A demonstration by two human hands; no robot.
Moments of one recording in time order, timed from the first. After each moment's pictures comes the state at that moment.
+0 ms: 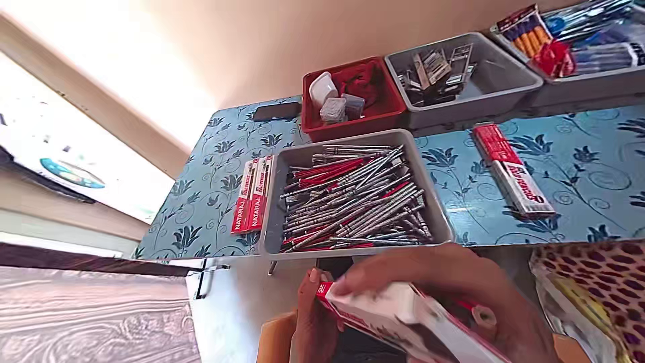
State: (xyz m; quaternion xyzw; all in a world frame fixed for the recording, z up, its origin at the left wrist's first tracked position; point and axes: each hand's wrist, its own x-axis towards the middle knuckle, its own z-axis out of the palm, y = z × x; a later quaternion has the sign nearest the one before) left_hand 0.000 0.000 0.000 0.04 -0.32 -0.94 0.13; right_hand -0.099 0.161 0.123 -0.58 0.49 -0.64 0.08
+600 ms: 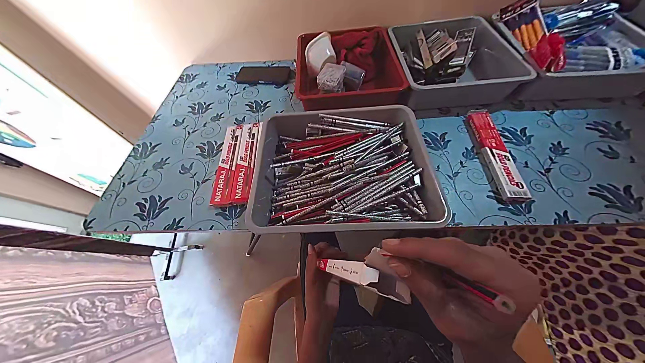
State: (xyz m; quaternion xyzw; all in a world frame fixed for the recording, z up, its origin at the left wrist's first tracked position) left_hand -0.010 0.021 -0.063 0.16 -0.26 -0.95 0.12; right_hand -0.059 0.155 0.091 -0.41 0.67 -0.60 -0.19
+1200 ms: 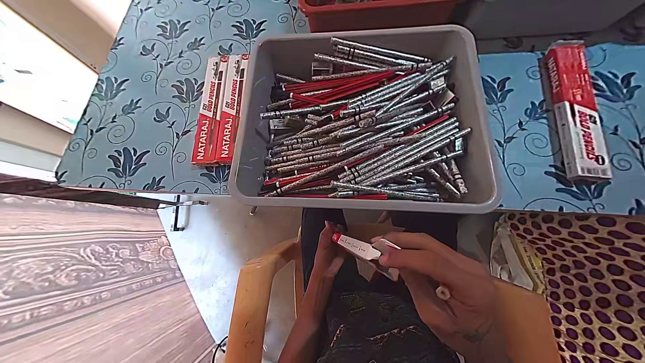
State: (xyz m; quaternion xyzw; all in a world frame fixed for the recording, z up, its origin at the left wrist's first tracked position) left_hand -0.015 0.029 -0.152 0.12 -0.15 -0.98 0.01; right_hand -0.045 0.179 0.029 -0.36 0.75 -0.55 -0.05
